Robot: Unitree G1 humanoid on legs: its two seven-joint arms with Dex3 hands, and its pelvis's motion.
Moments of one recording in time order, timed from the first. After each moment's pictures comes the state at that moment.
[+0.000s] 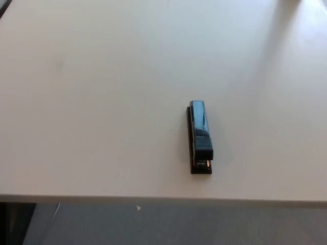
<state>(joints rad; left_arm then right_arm) 0.15 0.44 0.23 1.02 0.00 -0.24 -0.20 0.10 -0.32 -0.16 1.12 -0.06 -0.31 0.13</state>
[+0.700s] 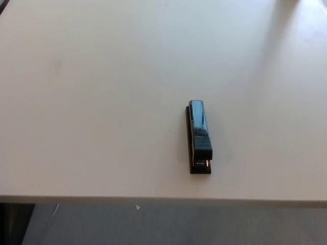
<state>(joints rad) 0.07 0.49 0.34 1.13 -0.07 -0.38 -0.30 0.00 -0.29 -0.32 1.15 0.01 -0.54 -0.02</state>
